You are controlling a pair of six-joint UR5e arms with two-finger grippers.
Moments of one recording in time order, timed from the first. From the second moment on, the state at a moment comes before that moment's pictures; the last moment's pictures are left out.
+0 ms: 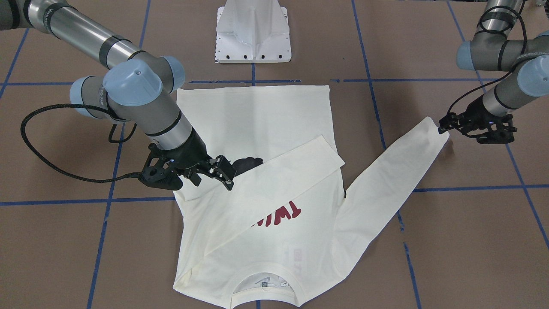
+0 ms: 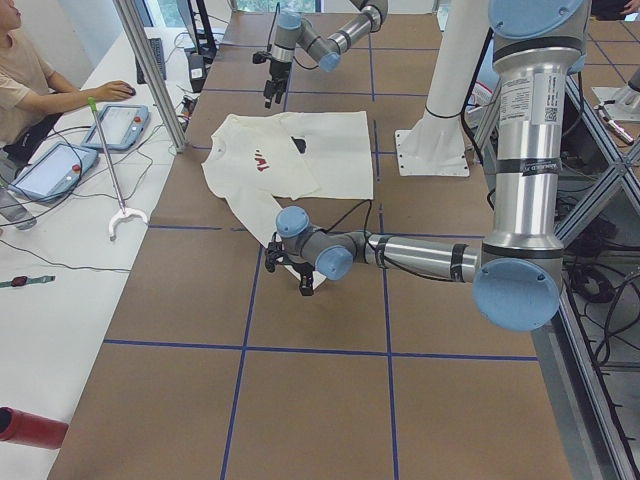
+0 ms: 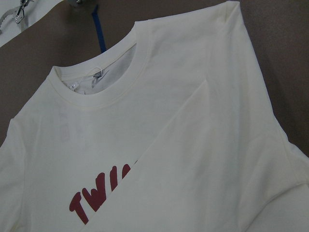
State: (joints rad) left arm -0.98 -1.55 -1.59 -2.03 -2.30 -0.70; right arm 0.76 -0.86 1.43 -1.06 1.98 1.52
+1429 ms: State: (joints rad) left arm -0.94 -1.60 -1.59 -2.01 -2.36 -0.67; right arm 0.76 -0.91 1.48 -1.05 1.98 1.52
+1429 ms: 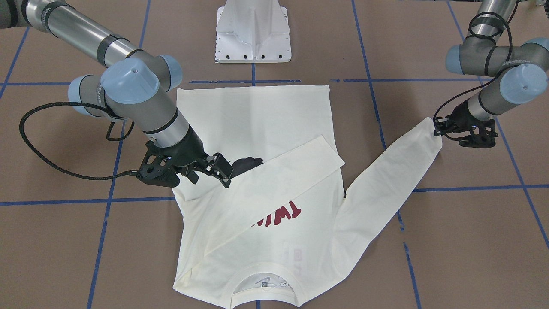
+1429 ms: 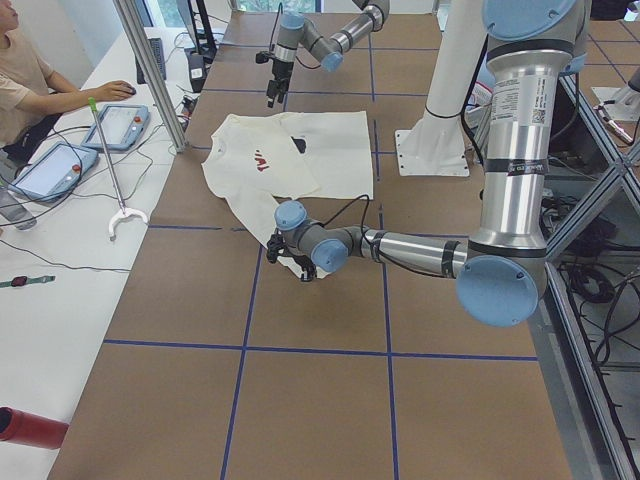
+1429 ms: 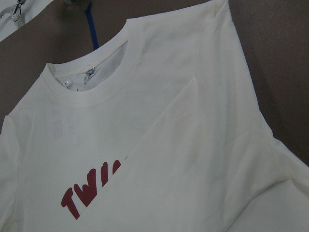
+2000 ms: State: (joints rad) left arm -0.98 -1.95 -1.62 -1.94 -2.56 -0.94; right arm 0.89 -1.17 1.76 -1.06 2.10 1.44
